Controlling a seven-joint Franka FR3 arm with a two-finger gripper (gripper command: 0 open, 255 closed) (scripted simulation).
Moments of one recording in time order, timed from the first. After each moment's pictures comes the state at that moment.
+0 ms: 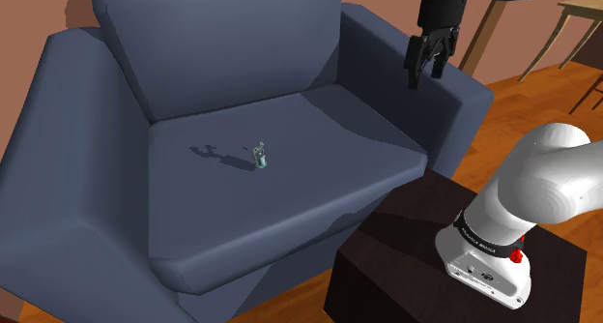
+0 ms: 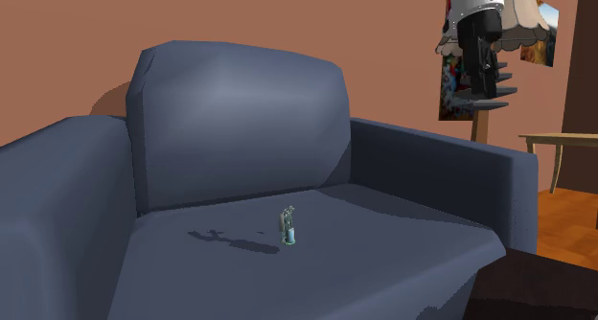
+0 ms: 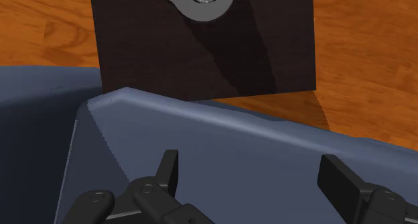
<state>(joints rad) -0.02 -0.80 -0.01 -2.39 0.04 1.43 0.09</state>
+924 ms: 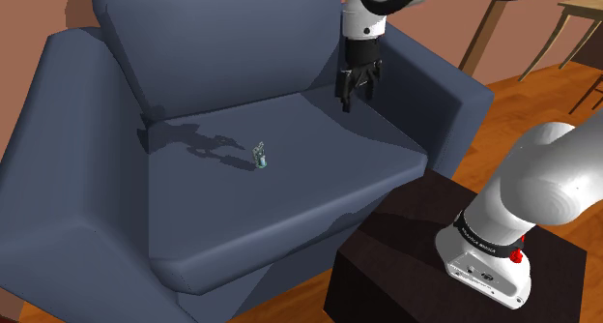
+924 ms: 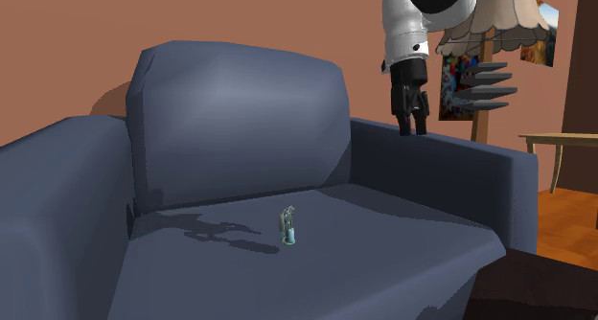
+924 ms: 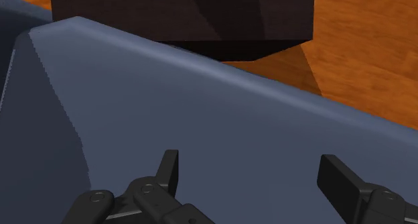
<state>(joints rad) 0.03 -0.43 0.09 -2.33 0.08 1.76 0.14</state>
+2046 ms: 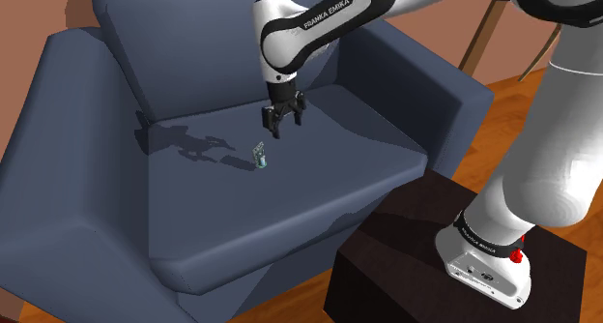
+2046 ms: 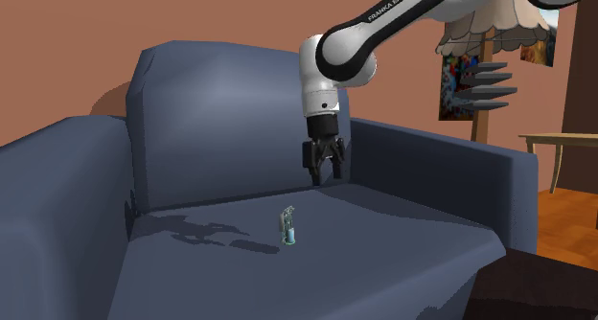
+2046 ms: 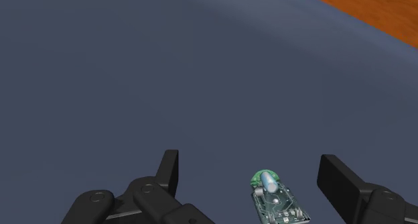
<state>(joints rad) 0.10 0.21 0.19 -1.93 -0.01 2.01 0.24</state>
